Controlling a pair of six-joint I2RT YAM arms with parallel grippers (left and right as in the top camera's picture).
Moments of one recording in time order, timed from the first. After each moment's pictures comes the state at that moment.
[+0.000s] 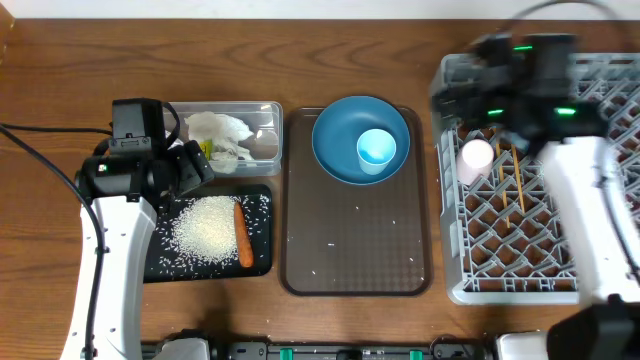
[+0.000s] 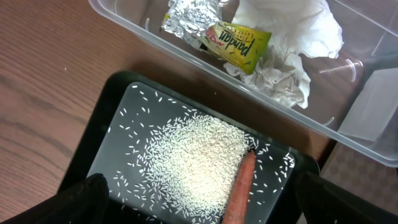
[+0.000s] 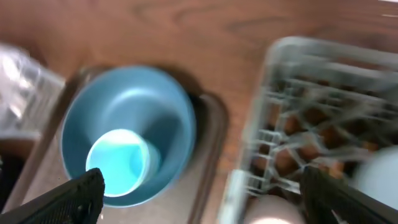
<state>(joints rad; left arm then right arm) 0.08 1.31 1.18 -1.05 -0.12 -0.41 0.17 1.59 1.42 -0.72 -0.21 -0.06</state>
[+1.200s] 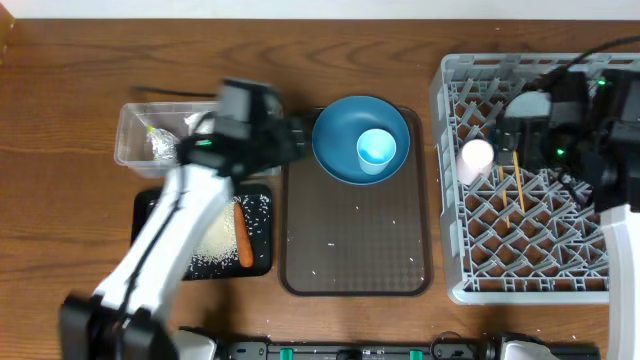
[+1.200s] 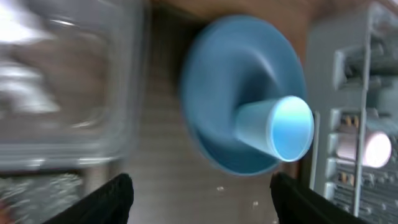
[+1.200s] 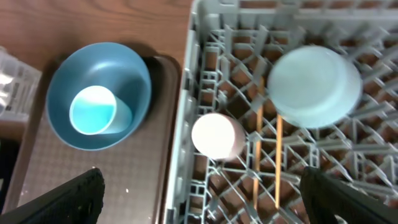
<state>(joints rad) -0.33 1.53 1.18 -0.61 0.26 -0.60 -0.13 1.30 1.42 -1.03 -0.26 -0.09</state>
